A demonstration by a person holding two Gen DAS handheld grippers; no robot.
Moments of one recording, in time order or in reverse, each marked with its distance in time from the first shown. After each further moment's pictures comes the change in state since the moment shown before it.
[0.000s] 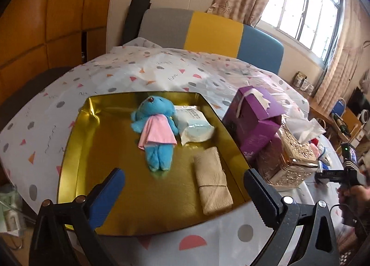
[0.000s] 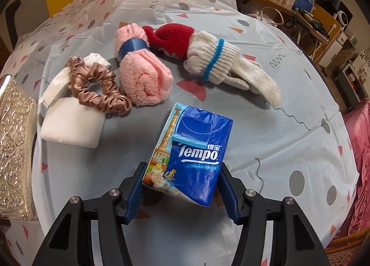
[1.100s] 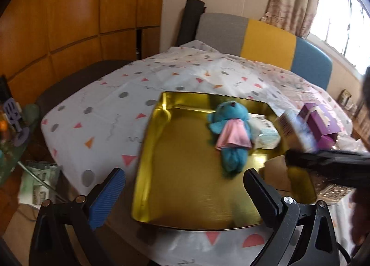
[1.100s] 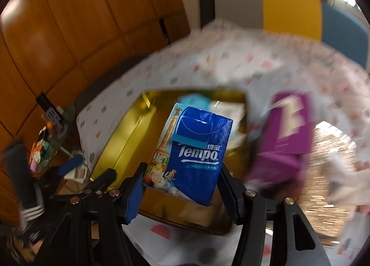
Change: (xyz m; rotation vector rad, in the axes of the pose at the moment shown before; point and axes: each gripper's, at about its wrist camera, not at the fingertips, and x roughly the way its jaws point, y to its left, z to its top) left arm -0.023 0.063 -0.009 -0.123 -0.037 0.317; right arm -0.152 0.350 -0.084 -0.692 -0.107 0.666
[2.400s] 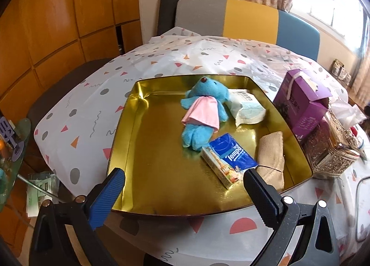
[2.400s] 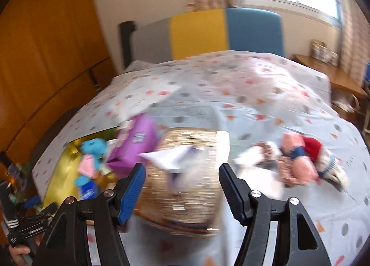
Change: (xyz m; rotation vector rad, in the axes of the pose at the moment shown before) left arm 0.009 -0.042 -0.010 0.140 0.081 -0.043; right arm -0.143 -0.173 -0.068 0.323 -0.320 -0.360
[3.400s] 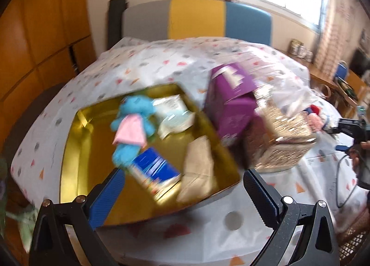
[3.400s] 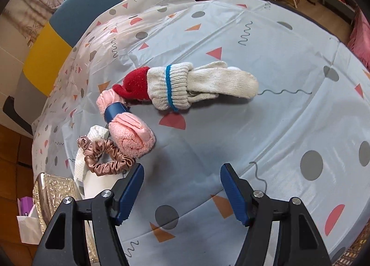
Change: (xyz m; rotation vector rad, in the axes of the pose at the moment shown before) left arm -0.032 -0.095 0.023 0.208 -0.021 -0.206; right arm 0.035 -0.250 -0.069 0.772 0.234 -0.224
